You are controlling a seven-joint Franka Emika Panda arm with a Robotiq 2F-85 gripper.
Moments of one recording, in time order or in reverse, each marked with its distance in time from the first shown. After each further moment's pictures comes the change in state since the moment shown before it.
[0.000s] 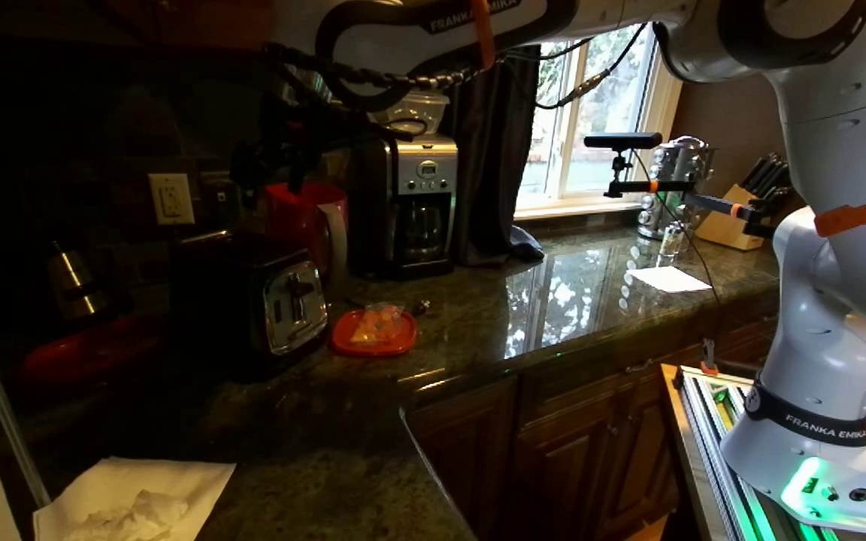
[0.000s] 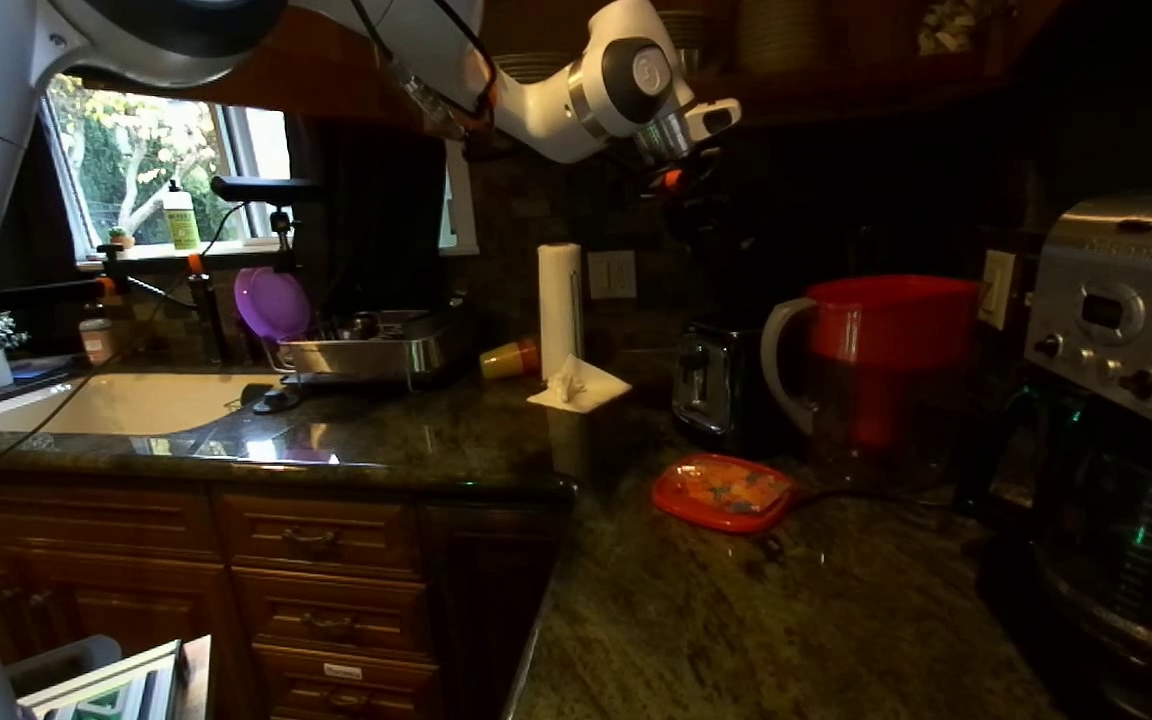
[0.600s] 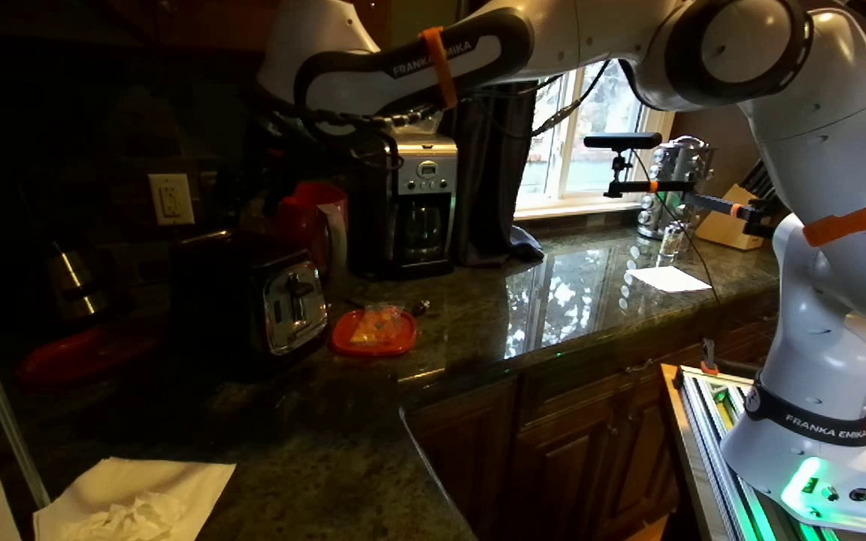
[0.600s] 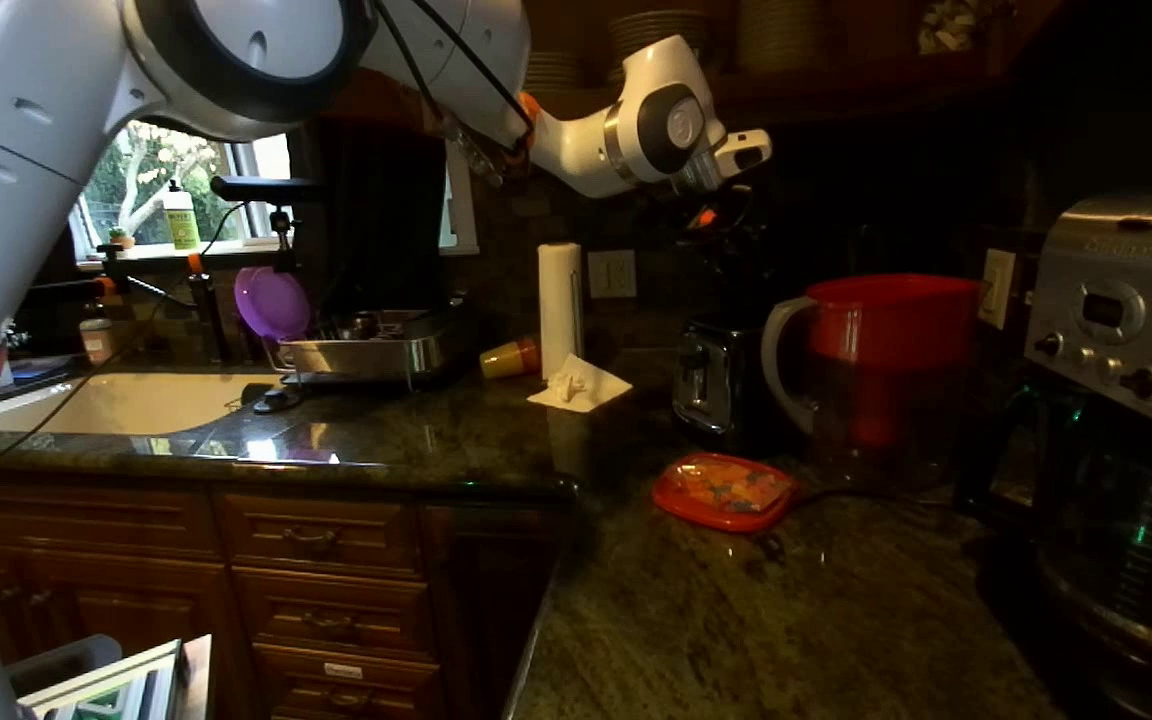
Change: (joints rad) arm -0.001 0.151 -0.039 0.111 0.101 0.127 -0.048
